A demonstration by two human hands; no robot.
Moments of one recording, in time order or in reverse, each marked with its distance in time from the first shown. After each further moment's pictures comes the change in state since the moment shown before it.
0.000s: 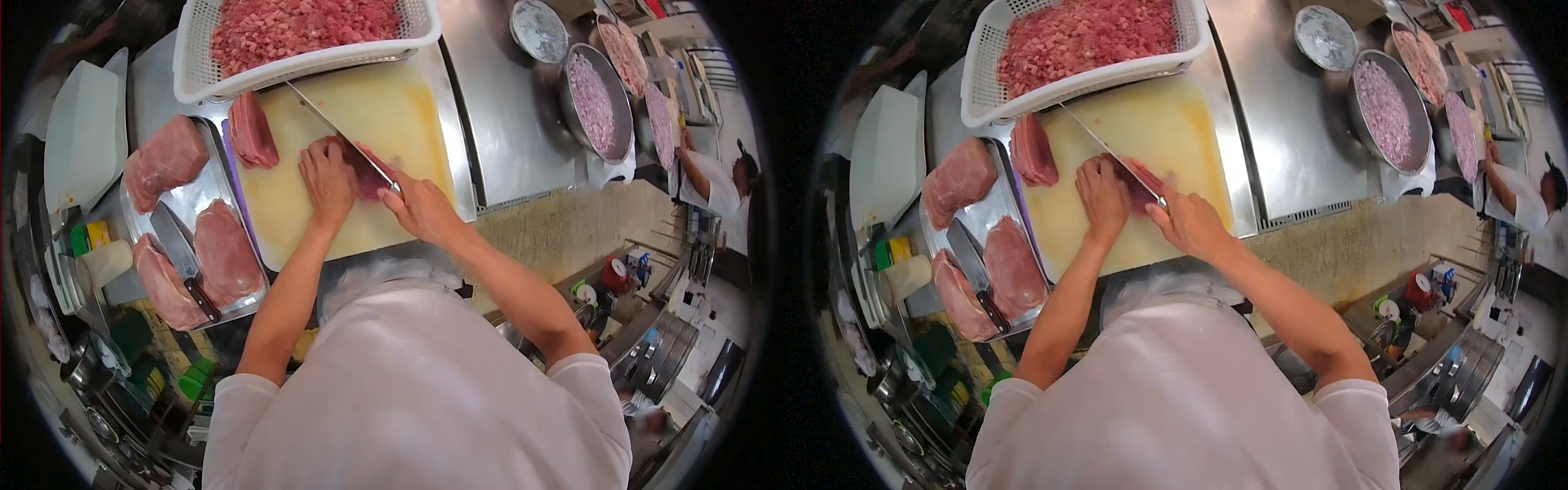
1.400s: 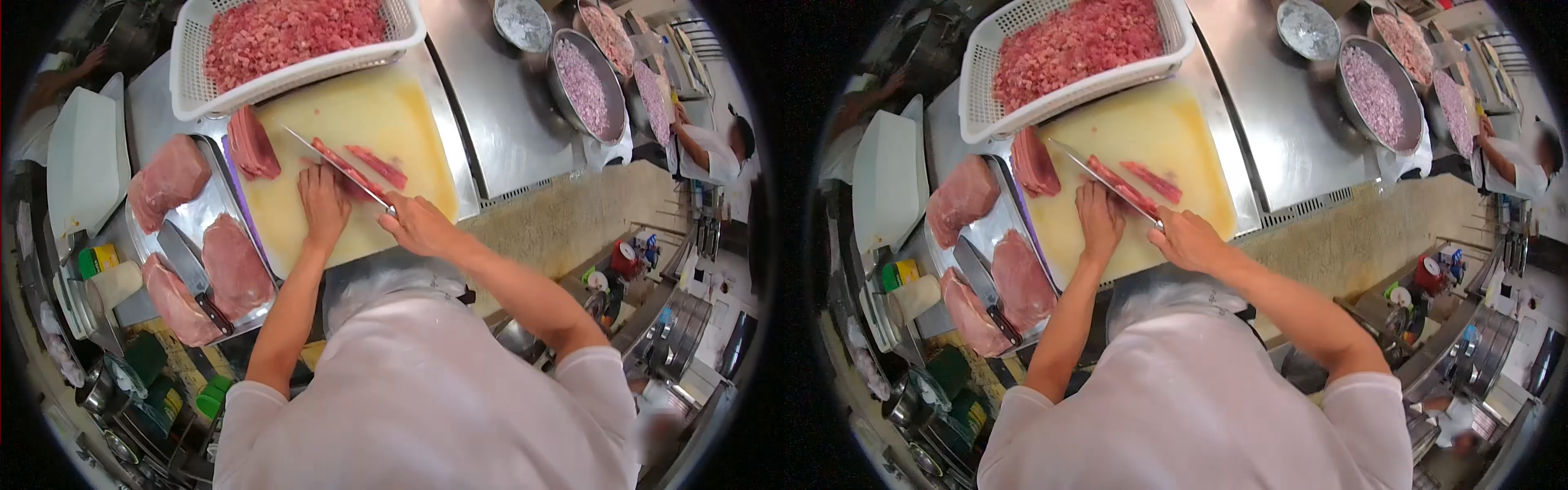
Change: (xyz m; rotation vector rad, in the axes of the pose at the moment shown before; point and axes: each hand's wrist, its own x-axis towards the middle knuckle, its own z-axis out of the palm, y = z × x) left_hand -0.015 -0.021 -0.013 -0.245 -0.011 0.088; right_hand -0.010 -0.004 0.015 0.002 -0.063 0.012
